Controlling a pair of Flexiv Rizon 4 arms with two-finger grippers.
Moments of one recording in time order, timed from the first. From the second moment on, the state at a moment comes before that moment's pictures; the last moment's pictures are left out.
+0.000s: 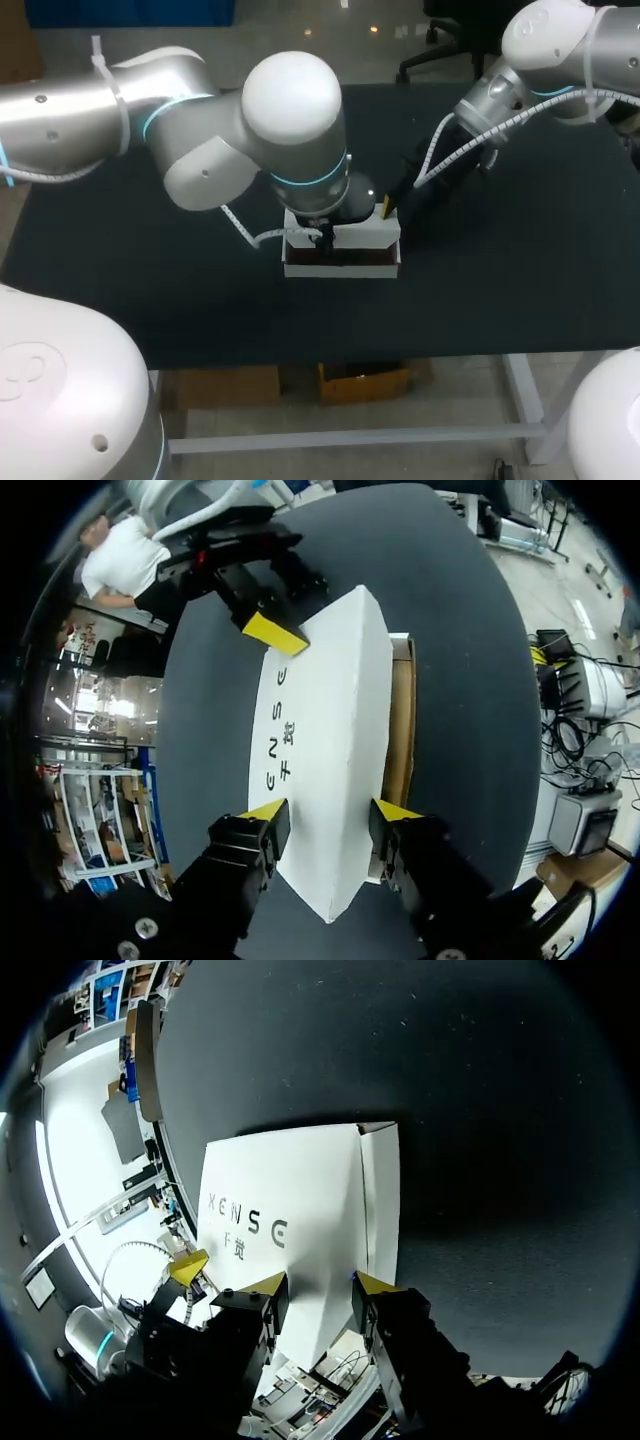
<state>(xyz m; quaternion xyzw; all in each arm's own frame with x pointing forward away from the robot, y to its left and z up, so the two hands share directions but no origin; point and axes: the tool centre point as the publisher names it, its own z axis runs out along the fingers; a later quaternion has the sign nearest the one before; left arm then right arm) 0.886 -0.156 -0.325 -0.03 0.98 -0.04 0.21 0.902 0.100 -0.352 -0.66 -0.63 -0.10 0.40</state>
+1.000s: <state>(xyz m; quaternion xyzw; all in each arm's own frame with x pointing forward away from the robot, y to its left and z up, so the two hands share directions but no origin) 0.883 -0.166 -0.332 -0.03 0.97 -0.04 0.24 0.902 0.098 -0.351 -0.66 -0.63 -0.10 0.40</state>
